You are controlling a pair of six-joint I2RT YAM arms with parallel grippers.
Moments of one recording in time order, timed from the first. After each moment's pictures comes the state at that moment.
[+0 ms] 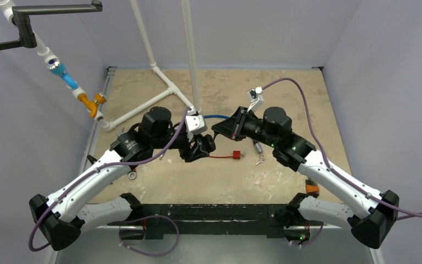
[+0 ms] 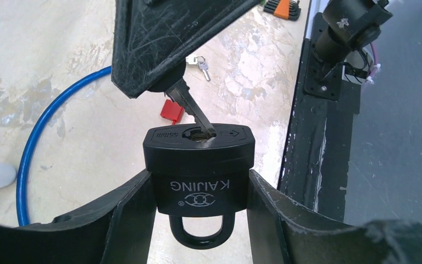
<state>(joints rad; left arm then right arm) -0.73 1.03 1.03 -0.46 0.54 0.17 0.75 1.04 0.94 -0.06 -0.26 0.87</state>
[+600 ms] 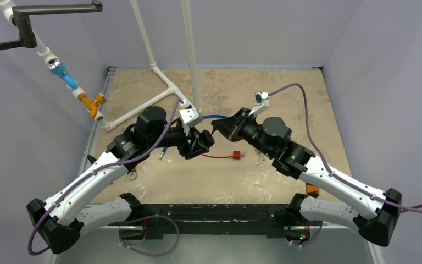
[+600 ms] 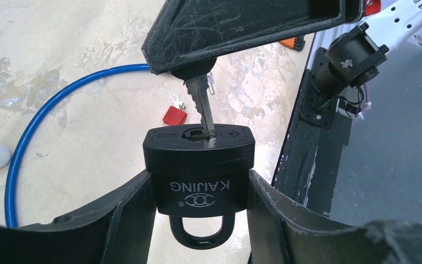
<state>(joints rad) -0.71 1.00 1.02 -0.41 0.49 0.02 0.91 1.00 0.91 0.02 0.10 0.86</state>
